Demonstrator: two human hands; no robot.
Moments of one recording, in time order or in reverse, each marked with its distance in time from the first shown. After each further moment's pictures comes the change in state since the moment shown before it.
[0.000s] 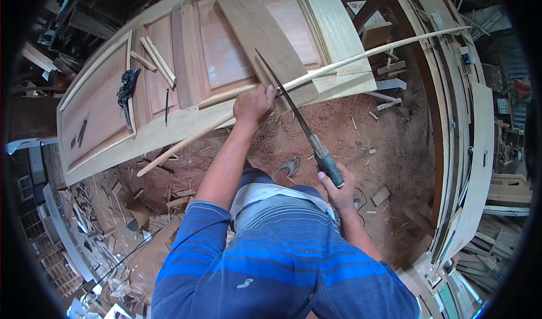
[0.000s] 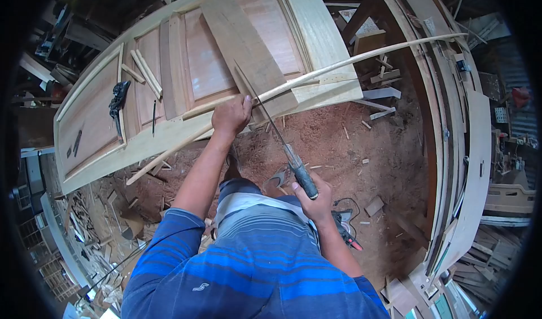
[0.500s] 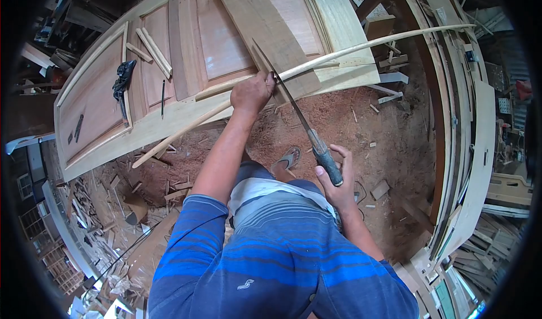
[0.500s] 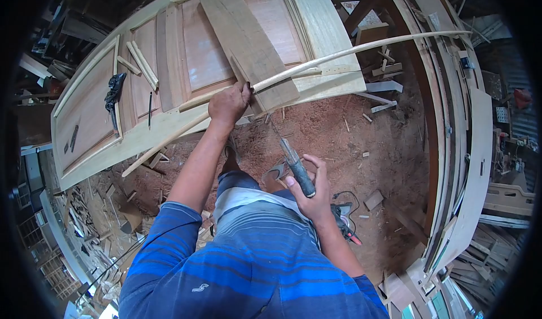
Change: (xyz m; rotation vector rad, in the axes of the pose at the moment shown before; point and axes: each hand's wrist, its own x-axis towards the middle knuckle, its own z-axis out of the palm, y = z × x) left_hand 0.008 -0.006 0.010 0.102 0.031 0.024; right_hand 0.001 -0.028 0.010 -0.063 0.022 -0.133
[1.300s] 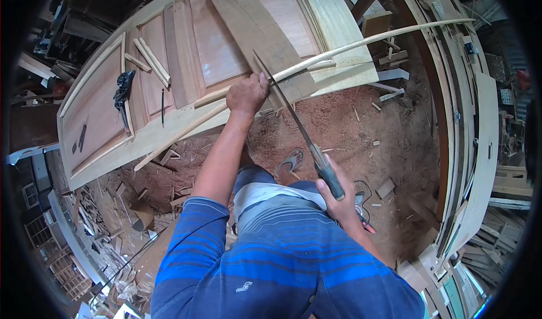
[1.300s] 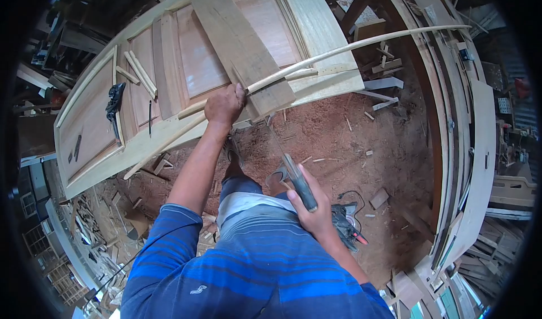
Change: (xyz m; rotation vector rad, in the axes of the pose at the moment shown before) left_hand 0.015 -0.007 0.011 0.062 0.054 -0.017; right_hand -0.017 0.007 -0.012 -0.030 -0.094 -0.044
